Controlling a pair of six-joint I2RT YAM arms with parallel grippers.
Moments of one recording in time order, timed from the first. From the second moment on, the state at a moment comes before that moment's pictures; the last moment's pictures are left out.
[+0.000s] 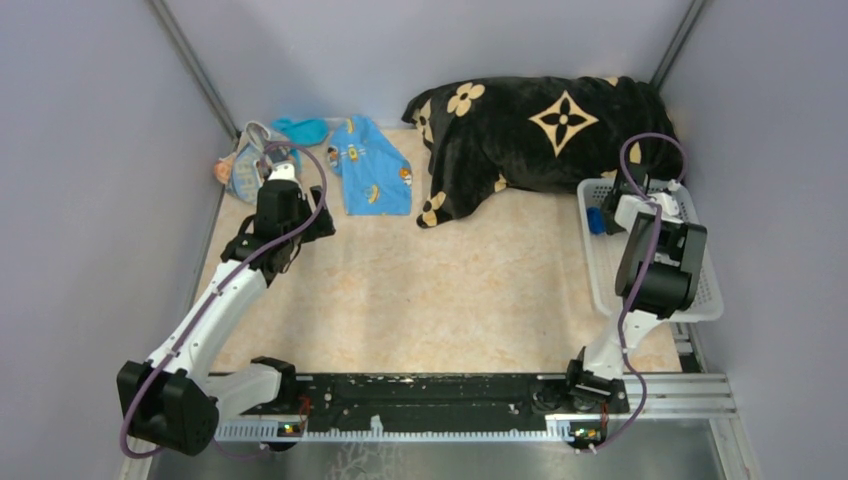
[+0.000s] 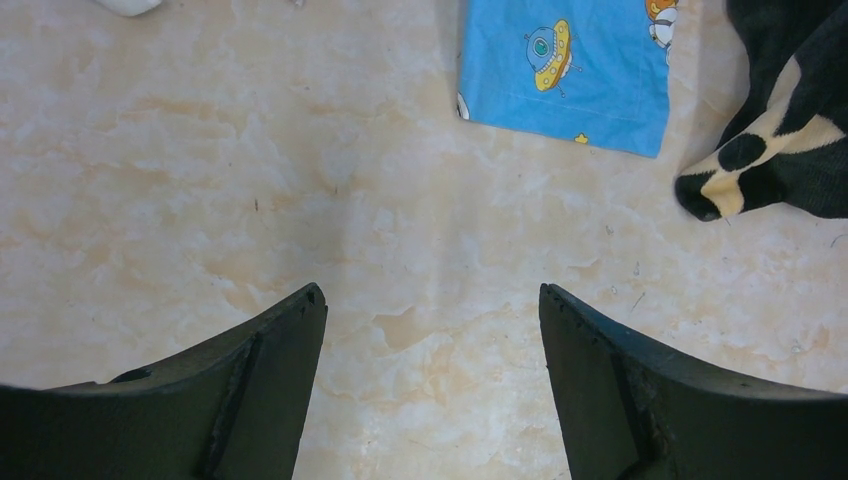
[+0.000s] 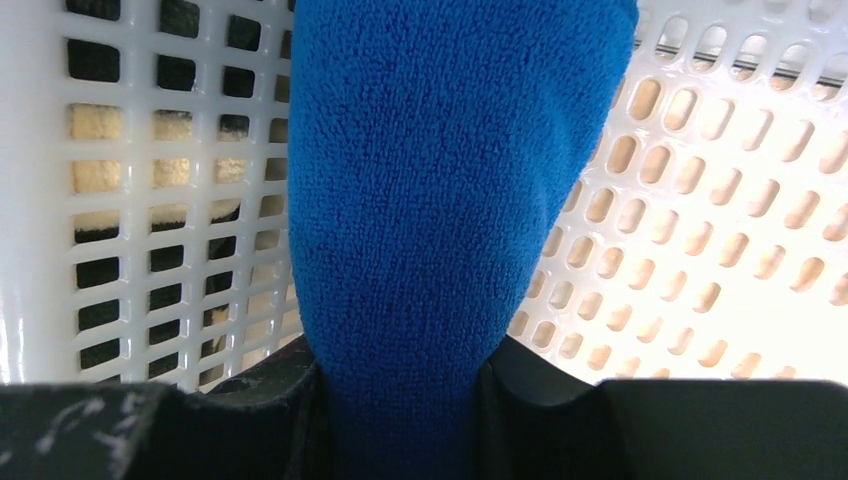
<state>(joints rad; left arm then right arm) -0.28 1.10 0.90 -0.40 -0.27 -0.35 -0.28 1.83 1.12 -0.25 0.31 1.05</state>
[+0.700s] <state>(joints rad) -0.25 1.10 0.90 -0.40 -0.23 -0.35 -0.26 1.80 1.16 -0.32 0.29 1.09</state>
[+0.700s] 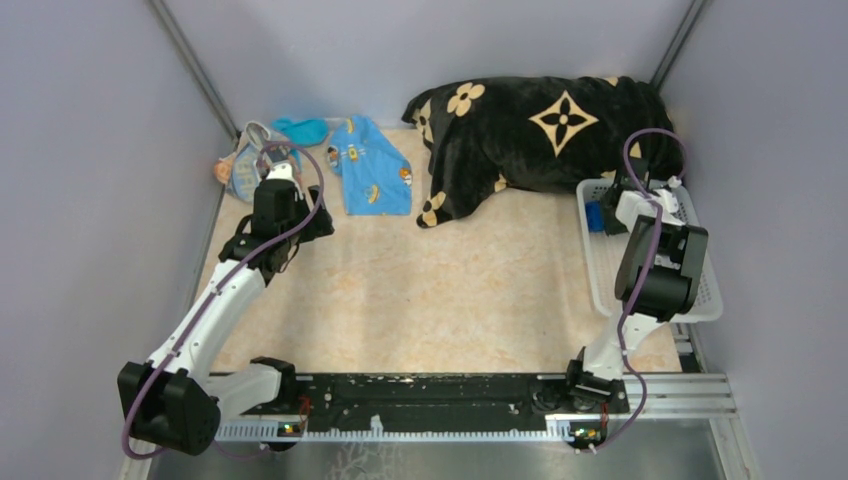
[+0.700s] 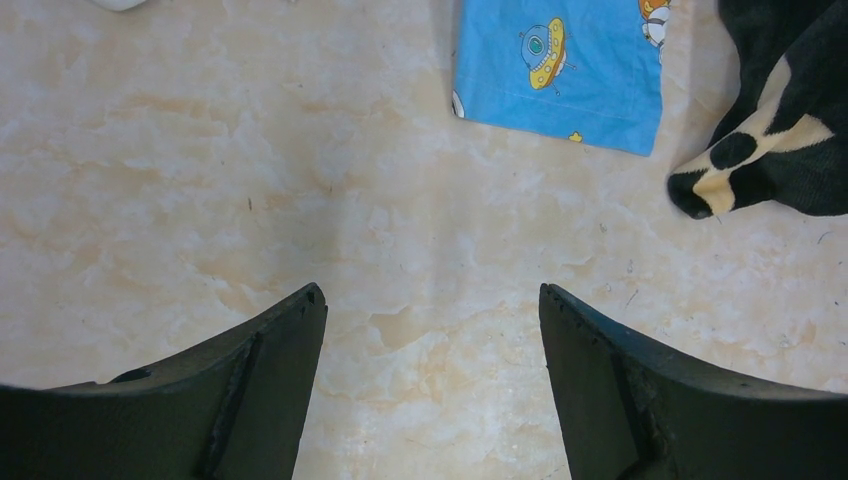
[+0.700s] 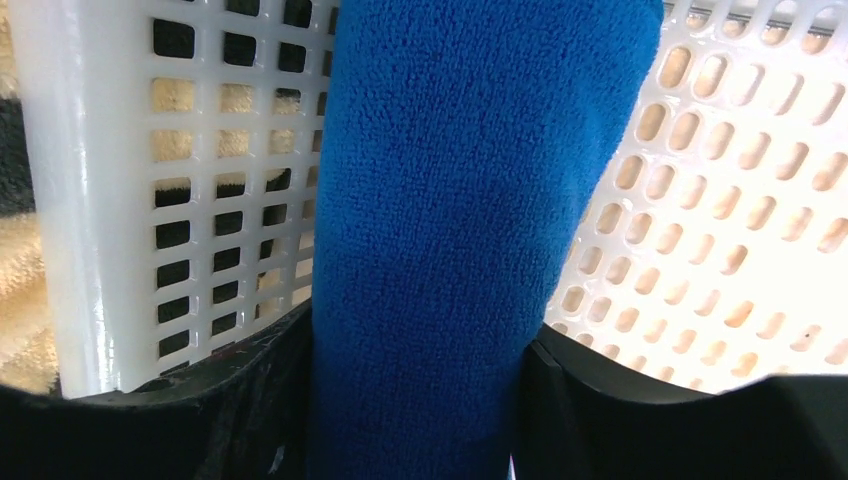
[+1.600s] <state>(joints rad) -0.21 1.10 0.90 -0.39 -0.20 -0.36 -0.26 1.44 1.06 -0.36 0.30 1.04</state>
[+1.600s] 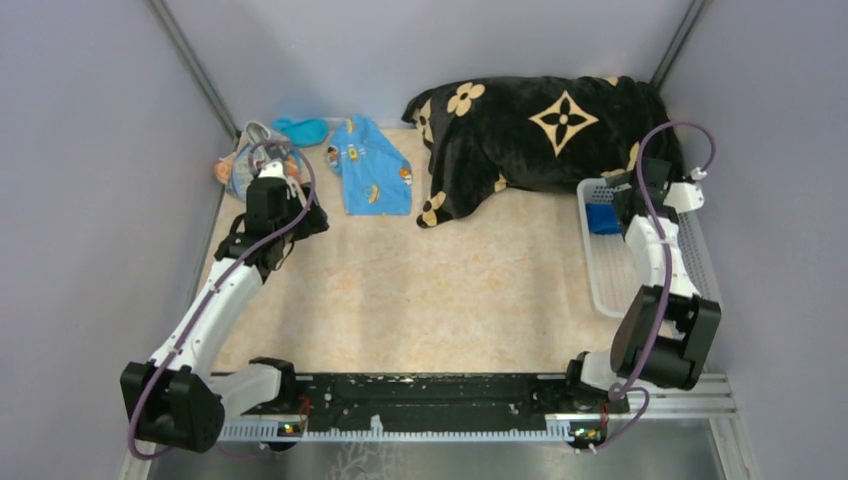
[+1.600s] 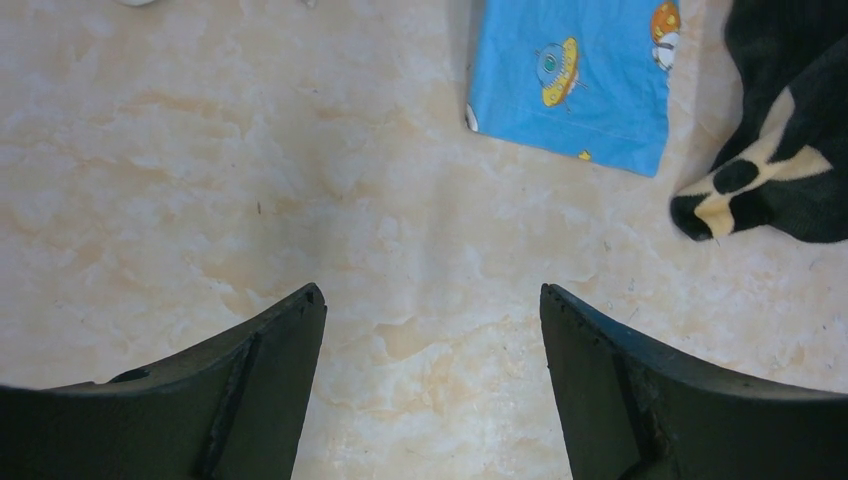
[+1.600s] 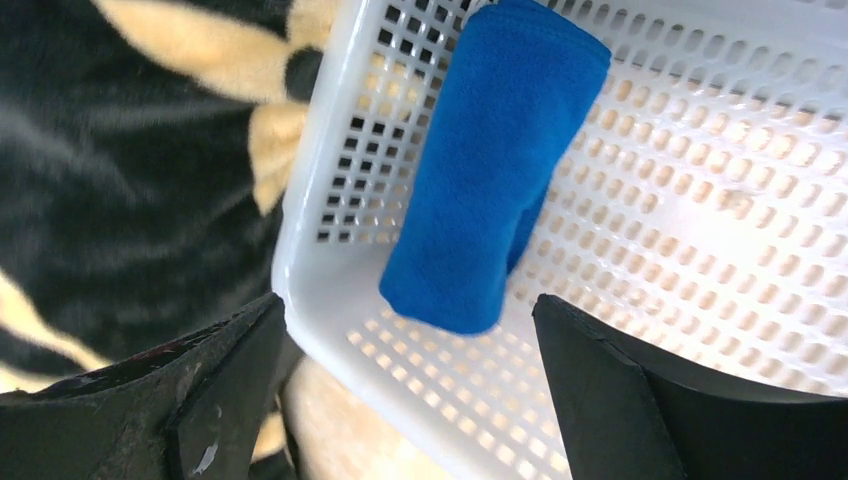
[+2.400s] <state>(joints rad) 0.16 1.85 1.34 -0.11 -0.11 -0.62 -0.09 0.97 0.72 -0.19 -0.19 0.49</state>
